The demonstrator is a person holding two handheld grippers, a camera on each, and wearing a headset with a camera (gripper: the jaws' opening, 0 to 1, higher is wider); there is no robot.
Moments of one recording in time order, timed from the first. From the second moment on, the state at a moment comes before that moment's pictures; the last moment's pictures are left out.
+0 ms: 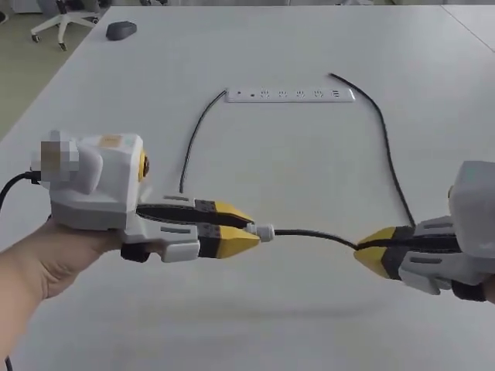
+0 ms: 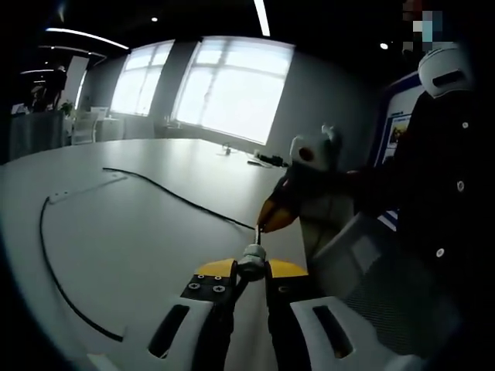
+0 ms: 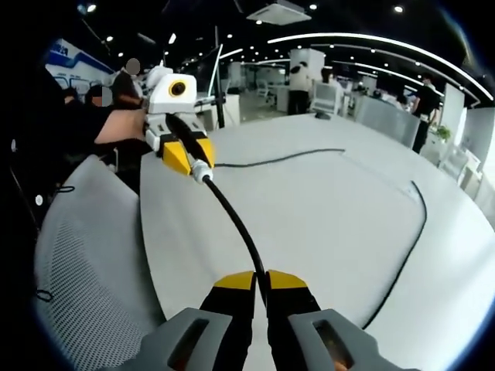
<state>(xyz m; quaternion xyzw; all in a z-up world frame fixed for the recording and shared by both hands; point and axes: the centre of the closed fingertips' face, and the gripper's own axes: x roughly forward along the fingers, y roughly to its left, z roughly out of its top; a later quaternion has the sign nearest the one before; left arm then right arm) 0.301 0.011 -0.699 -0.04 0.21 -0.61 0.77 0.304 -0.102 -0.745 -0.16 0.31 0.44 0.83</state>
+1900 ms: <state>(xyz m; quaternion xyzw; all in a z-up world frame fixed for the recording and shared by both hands) 0.292 -0.004 -0.704 0.00 0.22 -0.62 0.75 0.286 -0.019 -0.716 -0.25 0.22 0.56 0.76</state>
